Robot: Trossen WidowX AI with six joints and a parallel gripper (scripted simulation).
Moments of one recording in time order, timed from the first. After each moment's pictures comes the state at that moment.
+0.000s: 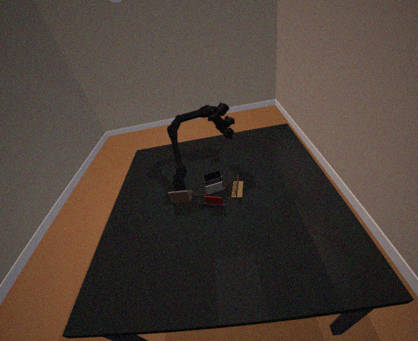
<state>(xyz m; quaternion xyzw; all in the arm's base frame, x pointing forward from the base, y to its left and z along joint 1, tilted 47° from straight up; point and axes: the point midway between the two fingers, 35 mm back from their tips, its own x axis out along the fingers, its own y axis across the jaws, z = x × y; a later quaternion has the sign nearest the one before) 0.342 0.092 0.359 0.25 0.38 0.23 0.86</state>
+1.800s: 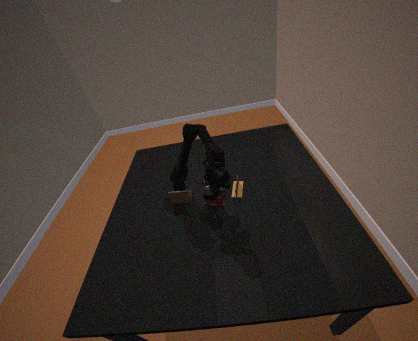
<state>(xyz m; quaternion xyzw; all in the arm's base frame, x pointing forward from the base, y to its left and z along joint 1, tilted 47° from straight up) 0.199 -0.163 -0.016 0.43 0.63 0.12 0.64</state>
